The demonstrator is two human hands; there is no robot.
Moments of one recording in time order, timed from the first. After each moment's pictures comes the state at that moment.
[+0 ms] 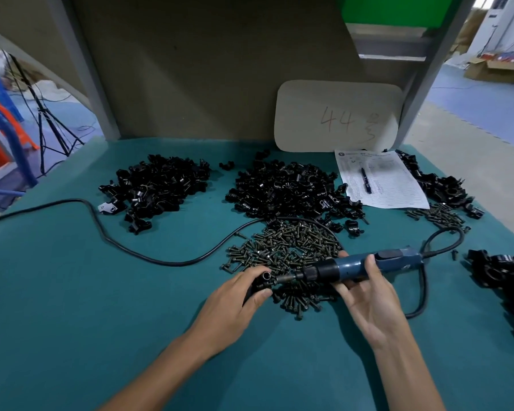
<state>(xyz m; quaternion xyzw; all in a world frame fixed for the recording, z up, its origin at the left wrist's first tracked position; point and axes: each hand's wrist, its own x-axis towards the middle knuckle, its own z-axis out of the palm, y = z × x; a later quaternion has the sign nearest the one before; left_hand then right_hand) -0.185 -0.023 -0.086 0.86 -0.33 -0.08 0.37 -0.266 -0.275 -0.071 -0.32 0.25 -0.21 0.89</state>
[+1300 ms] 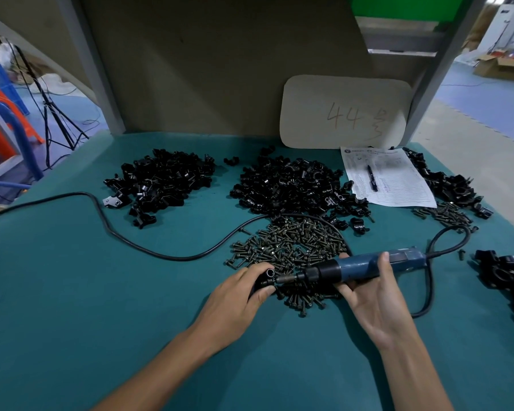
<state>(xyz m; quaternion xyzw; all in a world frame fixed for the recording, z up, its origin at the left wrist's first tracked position) -0.186 -0.023 -0.085 0.87 -0.33 -0.07 0.35 -0.267 -0.273 -0.071 -0.37 0.22 -0.16 0.89</state>
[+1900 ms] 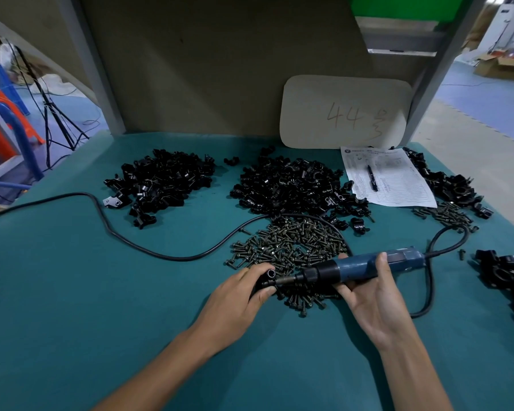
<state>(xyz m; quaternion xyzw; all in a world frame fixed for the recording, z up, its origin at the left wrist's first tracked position) -0.184 -0.024 -0.091 0.87 -0.34 -0.06 0.34 -0.267 -0.271 -0.071 -0.36 0.23 -0.16 0.89</state>
